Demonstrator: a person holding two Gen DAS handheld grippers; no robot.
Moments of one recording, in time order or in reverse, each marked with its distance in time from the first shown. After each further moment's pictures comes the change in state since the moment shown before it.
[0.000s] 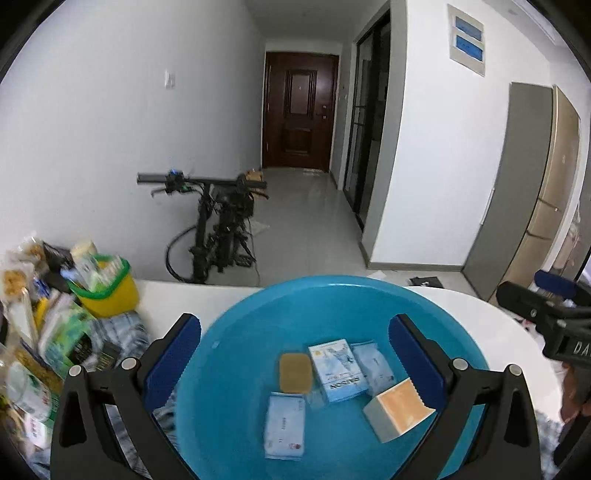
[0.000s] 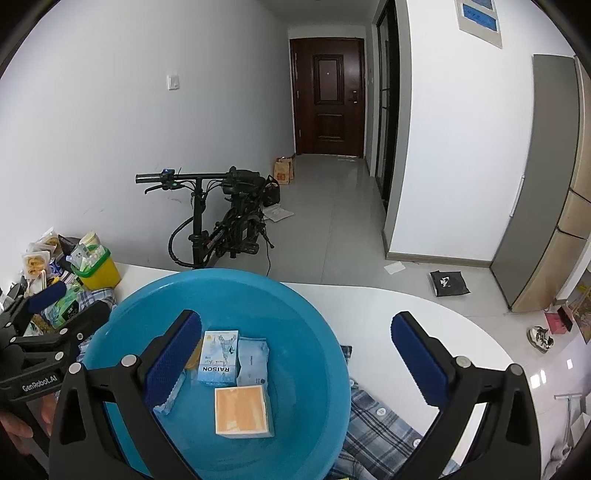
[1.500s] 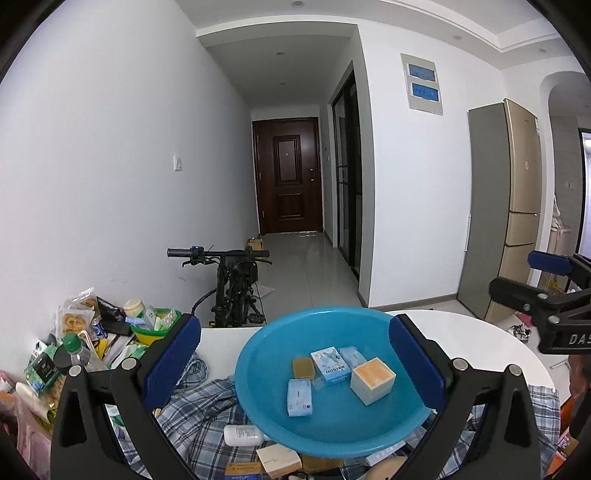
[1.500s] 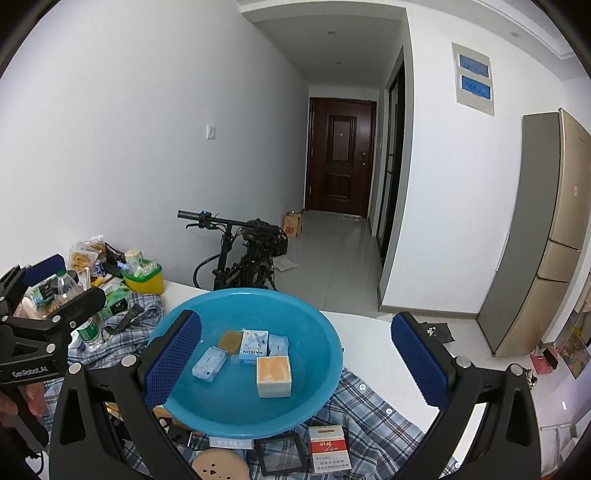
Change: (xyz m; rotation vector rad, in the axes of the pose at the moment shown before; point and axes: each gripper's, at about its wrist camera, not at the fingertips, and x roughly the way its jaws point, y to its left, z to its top) left arm -0.218 -0.005 -0.036 0.091 -0.258 0.000; right arm -0.189 0.042 -0.047 -0.097 -0.239 0.001
